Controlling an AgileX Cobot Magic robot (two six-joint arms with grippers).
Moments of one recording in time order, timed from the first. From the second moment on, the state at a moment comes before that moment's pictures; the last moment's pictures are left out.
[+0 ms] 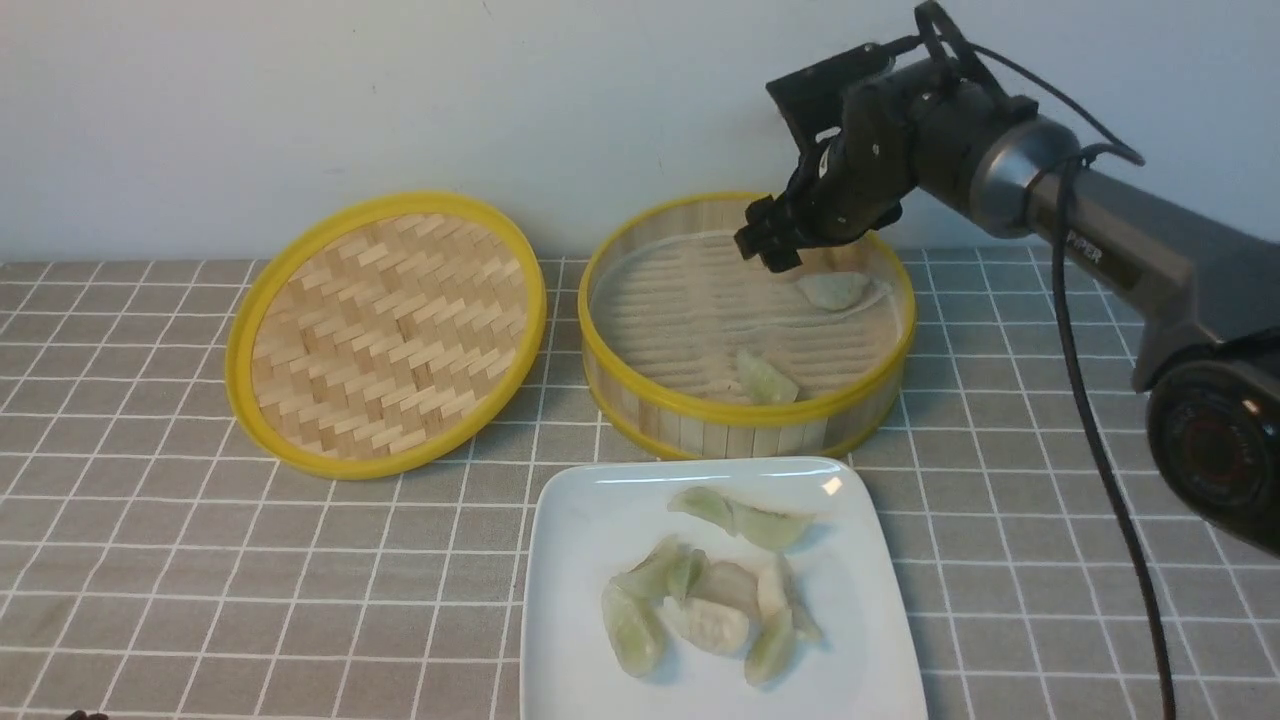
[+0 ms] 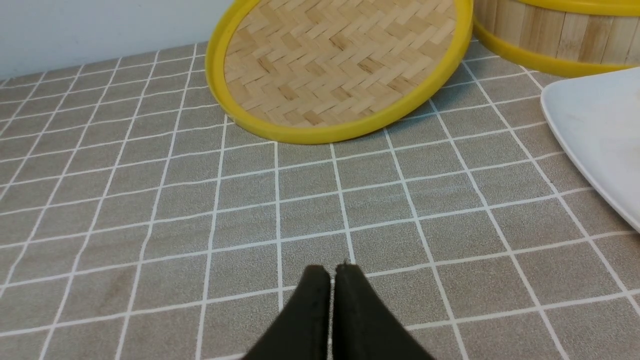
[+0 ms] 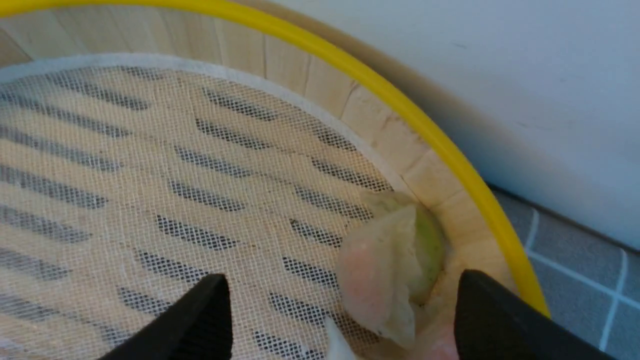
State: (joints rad) right arm 0.34 2.43 -2.21 -0.14 0.83 0.03; left arm -0.06 -0.01 0.03 -0.13 0.38 0.21
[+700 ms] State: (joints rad) right arm 0.34 2.46 -2.23 -0.09 1.06 -0.08; left arm -0.06 -0.01 0.03 -0.13 0.38 0.21
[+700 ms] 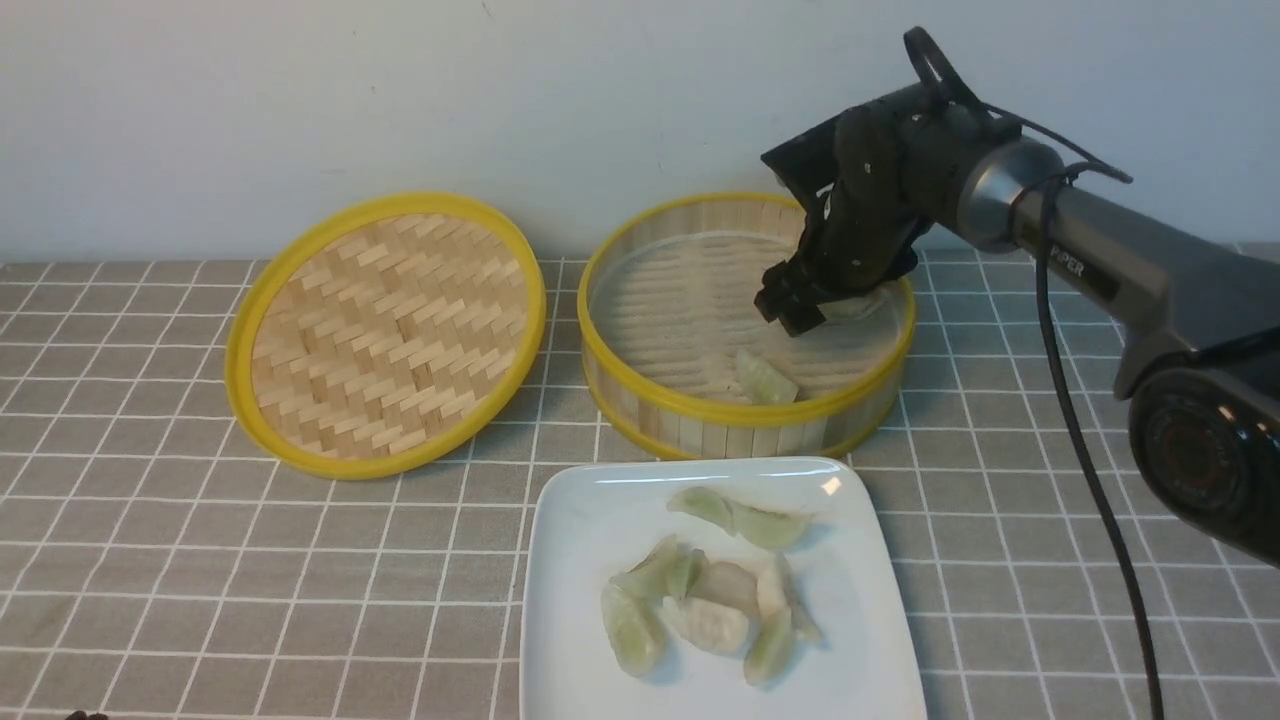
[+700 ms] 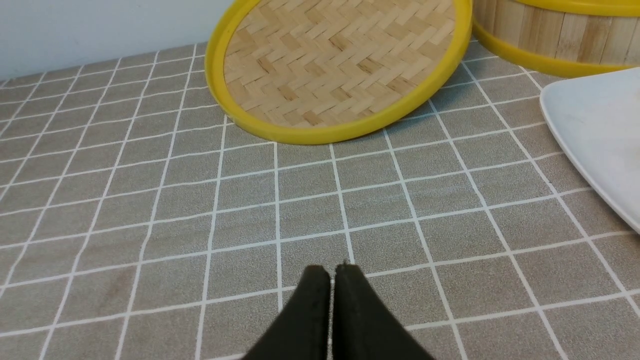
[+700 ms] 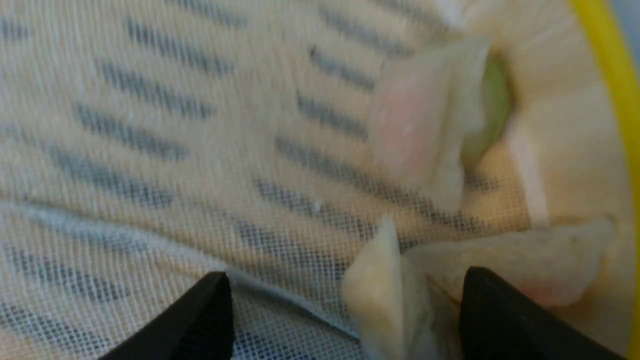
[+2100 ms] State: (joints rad) right arm 0.35 2.48 -2.42 -0.09 1.25 0.07; left arm -0.06 -0.01 0.03 -0.13 0.38 0.21
